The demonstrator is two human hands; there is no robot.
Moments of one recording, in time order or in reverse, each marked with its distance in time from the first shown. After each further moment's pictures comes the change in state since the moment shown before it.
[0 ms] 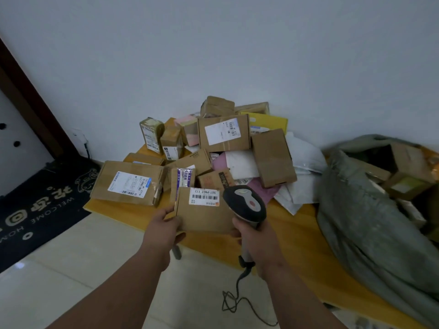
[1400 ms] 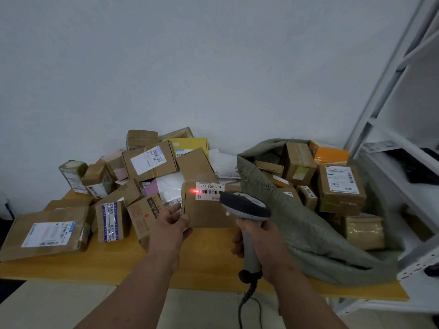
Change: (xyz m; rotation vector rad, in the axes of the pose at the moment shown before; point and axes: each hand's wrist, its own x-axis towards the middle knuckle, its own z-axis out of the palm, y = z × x) left_hand -0.088 -0.004 0.168 -0.036 -0.284 0.258; right_hand -0.069 -0.040 -0.170 0.143 0.166 -0.046
